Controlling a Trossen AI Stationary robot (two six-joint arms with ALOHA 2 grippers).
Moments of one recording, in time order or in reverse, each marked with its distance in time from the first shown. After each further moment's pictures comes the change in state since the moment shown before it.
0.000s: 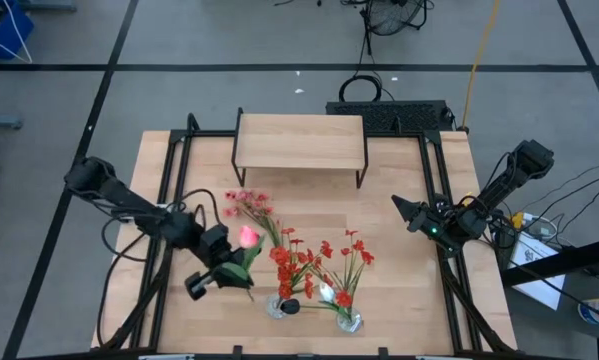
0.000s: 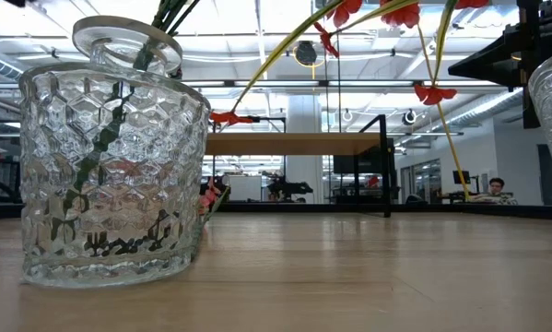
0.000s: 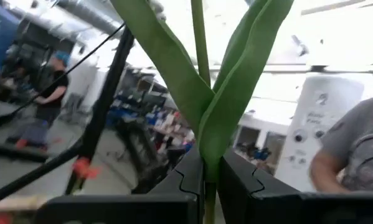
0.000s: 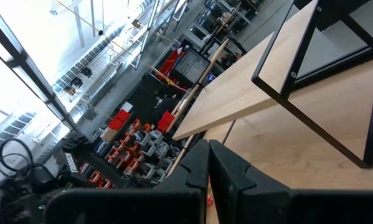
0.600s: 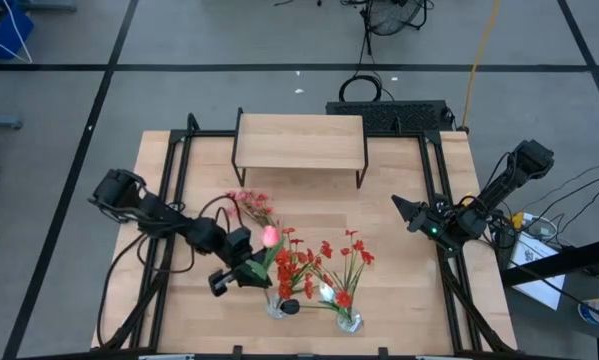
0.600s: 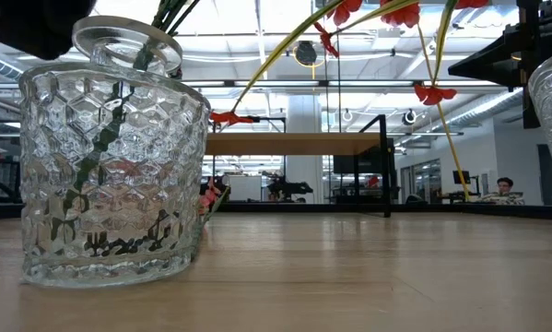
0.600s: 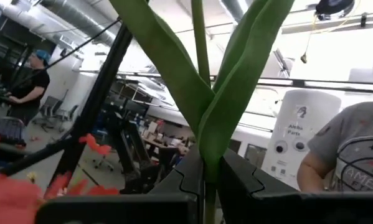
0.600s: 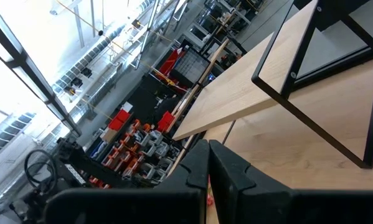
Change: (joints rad) left arm 0.072 0.320 -0.013 0.424 0.109 -0.124; right arm 0.000 0.000 0.000 0.000 0.000 0.000
